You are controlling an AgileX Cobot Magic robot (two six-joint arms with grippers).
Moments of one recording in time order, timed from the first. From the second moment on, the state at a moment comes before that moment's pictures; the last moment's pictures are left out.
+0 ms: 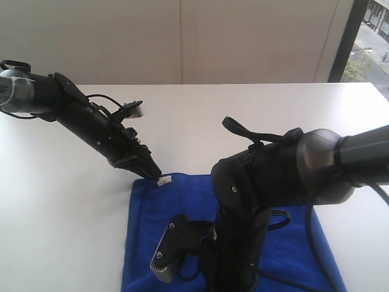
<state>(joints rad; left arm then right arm) -0.29 2.19 -1.53 -0.88 1.01 0.98 0.69 1.82 -0.96 0.25 0.85 -0.62</state>
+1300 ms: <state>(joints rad) -0.32 2.20 -1.53 -0.88 0.99 1.01 0.69 1.82 -0.96 0.25 0.83 -0.60</state>
